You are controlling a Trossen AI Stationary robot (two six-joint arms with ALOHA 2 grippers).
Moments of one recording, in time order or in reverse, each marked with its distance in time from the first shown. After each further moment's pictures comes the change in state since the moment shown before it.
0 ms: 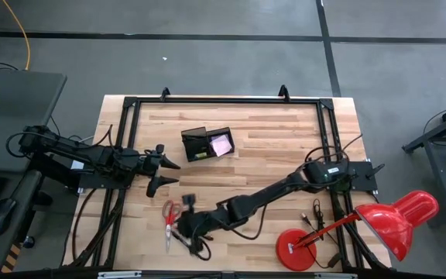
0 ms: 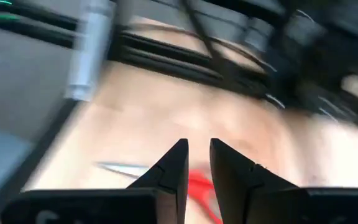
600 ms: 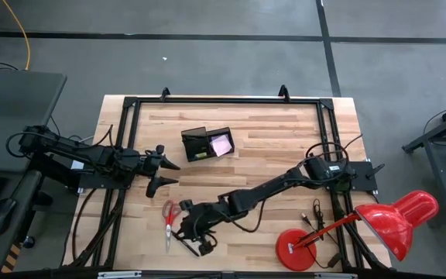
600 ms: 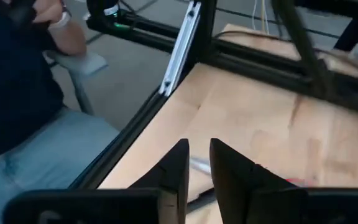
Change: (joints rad) left arm 0.000 0.000 0.000 -0.024 0.011 0.000; right arm -0.041 -0.038 -0.175 0.192 -0.438 -0.028
